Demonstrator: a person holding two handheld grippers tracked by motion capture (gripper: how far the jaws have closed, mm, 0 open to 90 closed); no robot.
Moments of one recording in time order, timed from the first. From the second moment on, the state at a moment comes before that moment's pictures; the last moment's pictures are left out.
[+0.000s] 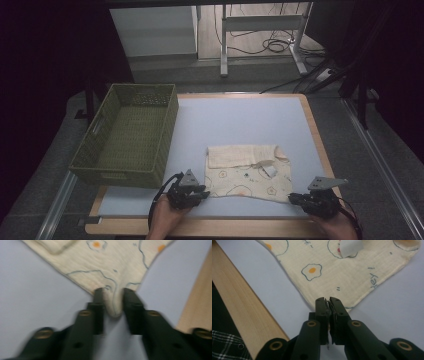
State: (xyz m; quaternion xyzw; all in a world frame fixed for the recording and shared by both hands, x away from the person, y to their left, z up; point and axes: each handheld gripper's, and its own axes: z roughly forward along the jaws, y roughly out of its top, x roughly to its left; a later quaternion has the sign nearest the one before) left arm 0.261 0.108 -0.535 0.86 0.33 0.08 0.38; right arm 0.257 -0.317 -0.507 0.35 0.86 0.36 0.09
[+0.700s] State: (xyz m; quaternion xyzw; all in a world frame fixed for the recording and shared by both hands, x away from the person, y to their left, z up) left arm 0.331 0.091 -0.512 0.85 0.34 0.10 0.38; right arm 0.352 -0.278 -0.499 0.38 0.84 0.38 0.10
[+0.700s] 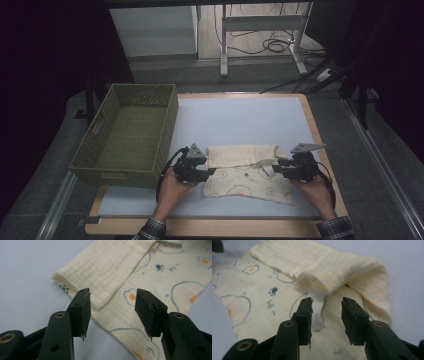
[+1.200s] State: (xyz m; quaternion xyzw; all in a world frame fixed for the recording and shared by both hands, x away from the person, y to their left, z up) left arm 0.376 0.072 -0.502 0.86 0.34 0.13 0.36; right arm 0.390 -0.266 -0.466 0.38 0.84 0.36 0.15
